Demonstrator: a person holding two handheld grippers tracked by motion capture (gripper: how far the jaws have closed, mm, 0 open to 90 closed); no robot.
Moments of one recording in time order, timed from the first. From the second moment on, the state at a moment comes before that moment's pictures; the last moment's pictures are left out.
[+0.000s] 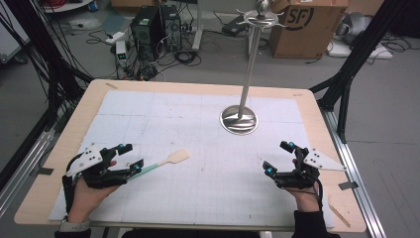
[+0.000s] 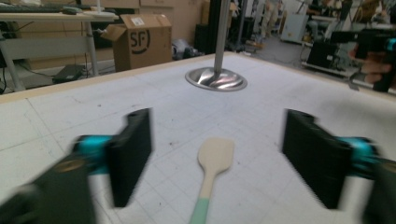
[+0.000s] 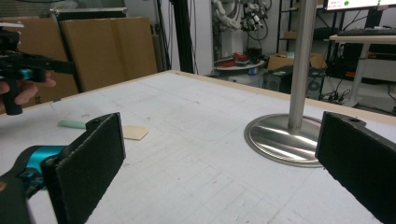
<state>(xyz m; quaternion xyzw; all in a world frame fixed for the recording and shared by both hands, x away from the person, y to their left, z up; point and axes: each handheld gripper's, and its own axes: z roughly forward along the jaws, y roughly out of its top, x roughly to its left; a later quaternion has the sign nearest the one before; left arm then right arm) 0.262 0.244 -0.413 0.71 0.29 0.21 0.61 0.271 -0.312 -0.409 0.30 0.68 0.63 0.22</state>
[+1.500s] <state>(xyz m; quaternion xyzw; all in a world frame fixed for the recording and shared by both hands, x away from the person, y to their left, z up) 0.277 0.226 -0.448 0.83 0.36 0.16 0.40 0.274 -0.311 -0.415 0.31 0.69 0.62 0.21</state>
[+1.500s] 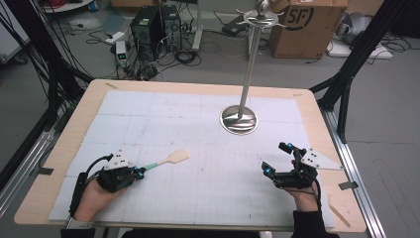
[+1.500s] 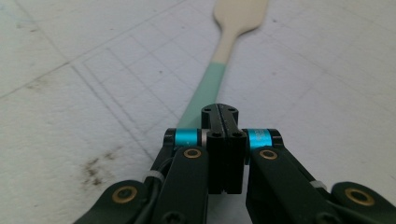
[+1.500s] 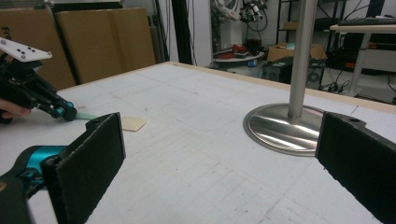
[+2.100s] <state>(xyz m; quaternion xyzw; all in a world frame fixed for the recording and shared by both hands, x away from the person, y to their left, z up) 0.288 0.209 -0.433 0.78 0.40 0.17 0.44 0.276 -0.310 -0.417 0.31 0.69 0.62 0.21</state>
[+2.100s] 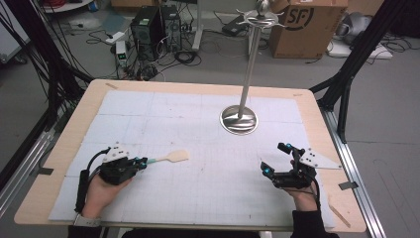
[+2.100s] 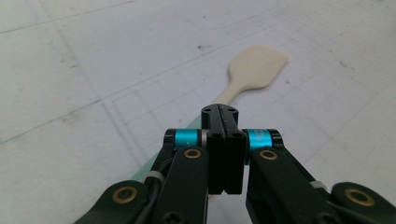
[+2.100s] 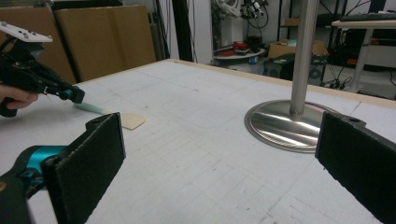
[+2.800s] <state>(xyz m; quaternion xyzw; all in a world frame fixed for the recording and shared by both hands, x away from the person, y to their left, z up) 0.343 0.162 -0.451 0.79 0.43 0.15 0.42 0.274 -0.312 -0.415 0.31 0.68 0.63 0.21</state>
